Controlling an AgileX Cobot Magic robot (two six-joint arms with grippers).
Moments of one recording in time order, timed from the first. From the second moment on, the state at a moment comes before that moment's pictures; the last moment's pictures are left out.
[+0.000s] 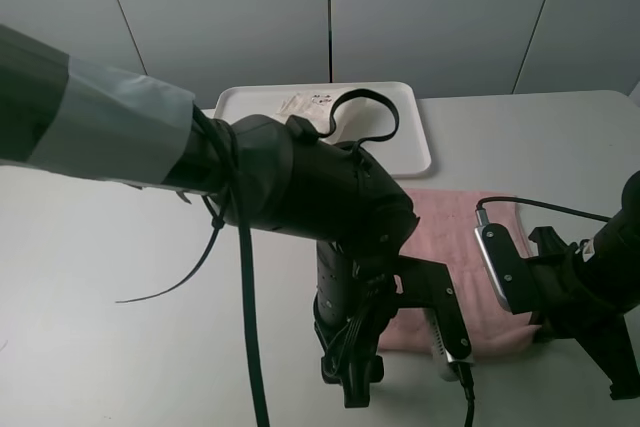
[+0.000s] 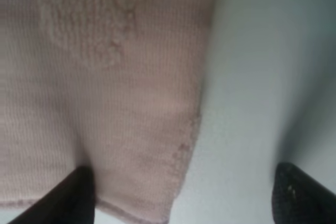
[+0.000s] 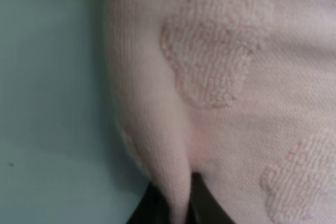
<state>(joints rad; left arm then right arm) -1.09 2.17 -1.36 0.02 0.83 0.40 0.26 1.65 -0.38 0.04 0.37 -1.41</state>
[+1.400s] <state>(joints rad) -1.10 2.17 -1.37 0.18 0.77 0.19 0.26 1.54 -0.36 0.09 0.39 -1.21</state>
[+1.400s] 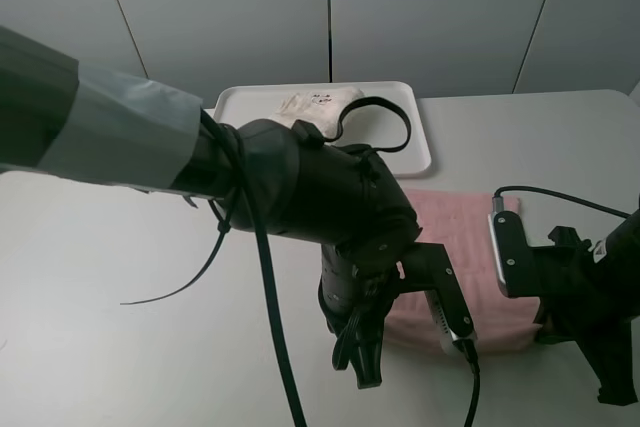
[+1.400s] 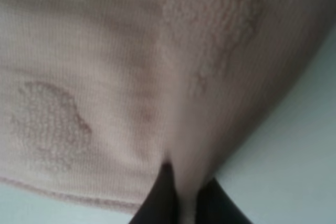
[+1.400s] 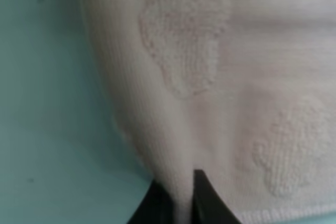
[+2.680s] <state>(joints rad) -0.84 2.12 -1.43 0.03 0.49 0.16 0.26 1.60 -0.66 -0.08 0.35 -0.09</state>
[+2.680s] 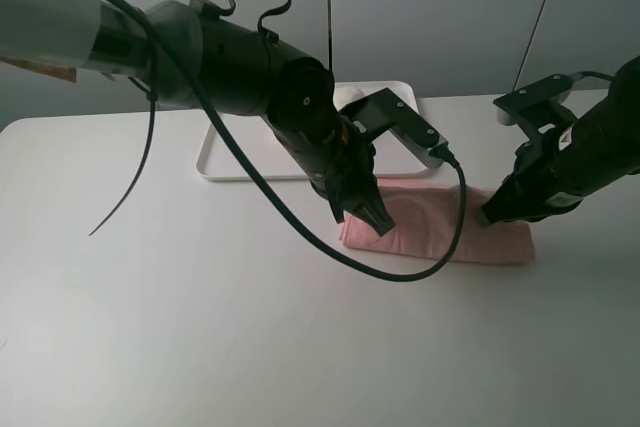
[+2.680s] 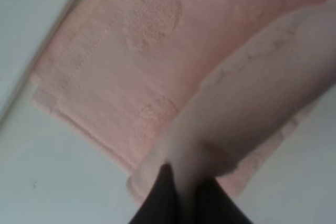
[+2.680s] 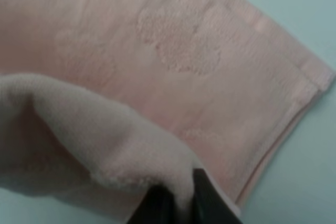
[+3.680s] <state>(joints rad) -0.74 2.13 -1.50 0.24 0.61 -0.17 0.26 1.65 -0.74 -0.27 0.33 0.26</state>
